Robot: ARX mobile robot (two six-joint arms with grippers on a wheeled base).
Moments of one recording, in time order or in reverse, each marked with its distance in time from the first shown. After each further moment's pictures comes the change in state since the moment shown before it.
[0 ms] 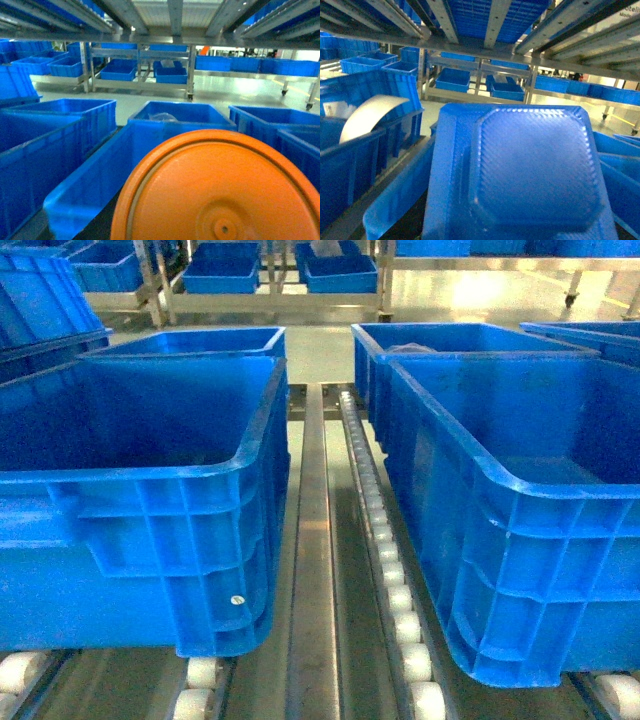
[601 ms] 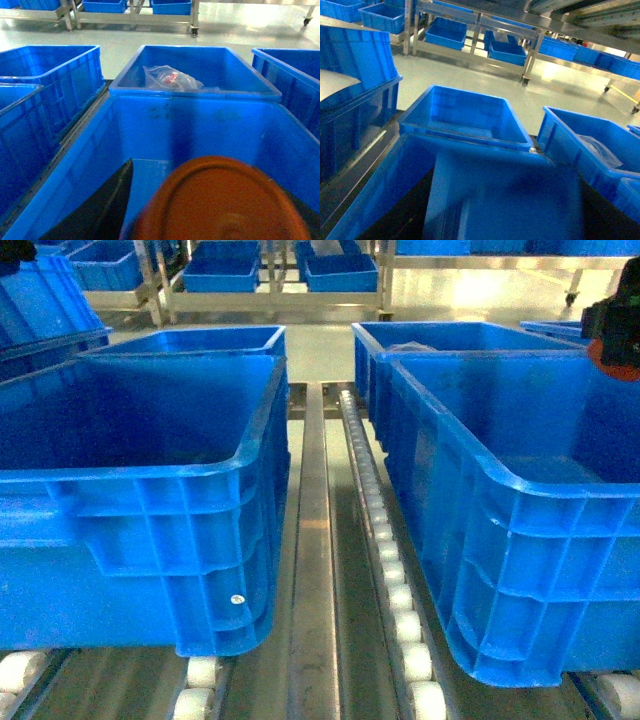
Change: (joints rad) left arm -0.042 1.010 0.807 0.014 -0.001 -0.075; right arm 0.130 1.252 0.761 0.201 0.161 0.004
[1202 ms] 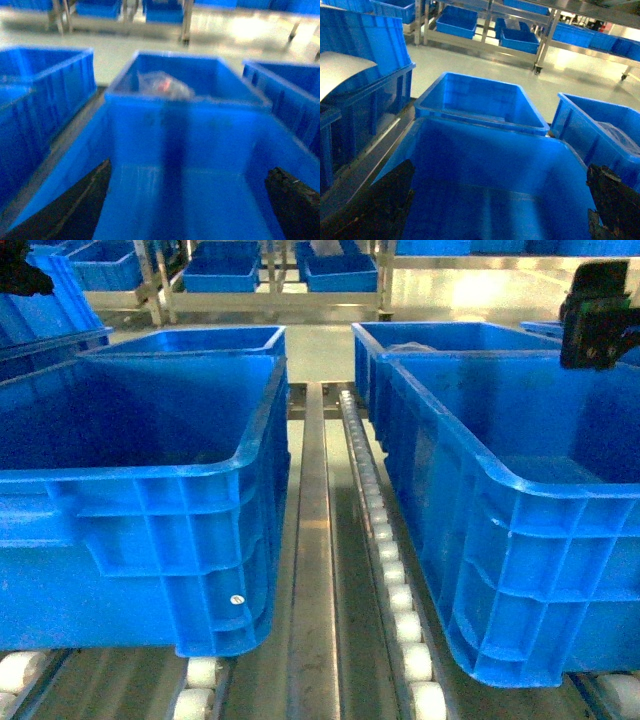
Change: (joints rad) left arm 0.018 -0.004 -0.046 -0.011 -0.015 0.037; right arm 0.036 -0.001 -0.033 0.107 0.077 -0.042
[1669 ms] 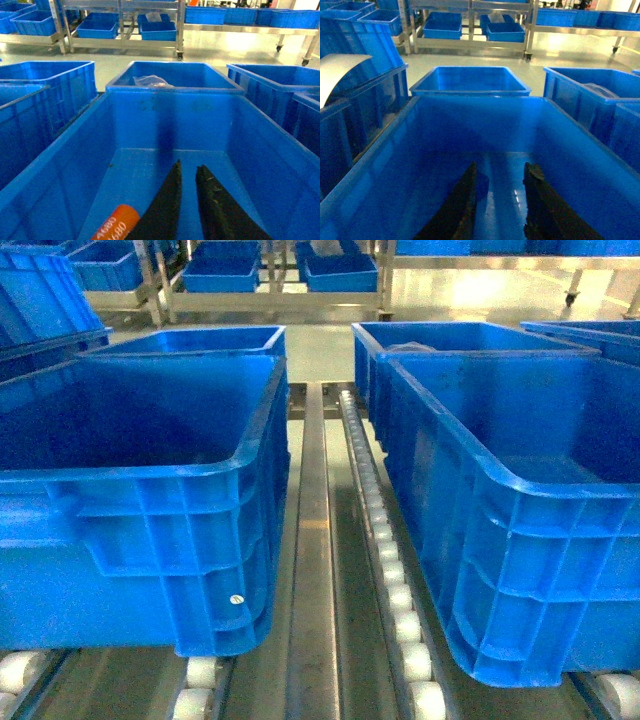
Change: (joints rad) left arm -0.061 -0.263 -0.405 0.151 -0.013 0.156; right arm -0.047 -0.282 -0.425 0.192 -0.033 0.024
